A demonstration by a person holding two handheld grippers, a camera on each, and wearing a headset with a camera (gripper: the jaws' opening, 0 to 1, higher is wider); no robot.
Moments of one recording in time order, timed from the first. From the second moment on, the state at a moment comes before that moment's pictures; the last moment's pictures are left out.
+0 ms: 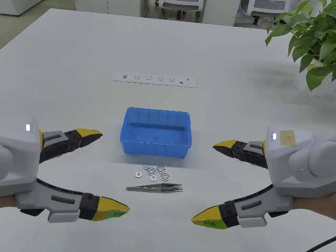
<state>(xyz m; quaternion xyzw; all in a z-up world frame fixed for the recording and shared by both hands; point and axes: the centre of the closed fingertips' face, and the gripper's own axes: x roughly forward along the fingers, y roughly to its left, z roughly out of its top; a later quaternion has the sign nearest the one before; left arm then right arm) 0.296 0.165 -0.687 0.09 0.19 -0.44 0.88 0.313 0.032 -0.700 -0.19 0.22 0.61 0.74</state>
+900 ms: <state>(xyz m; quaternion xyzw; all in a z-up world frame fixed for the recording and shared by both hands) 0.301 0.160 -0.685 0.09 0.19 -0.44 0.87 0.314 0.028 -0.703 -0.19 0.22 0.61 0.74</state>
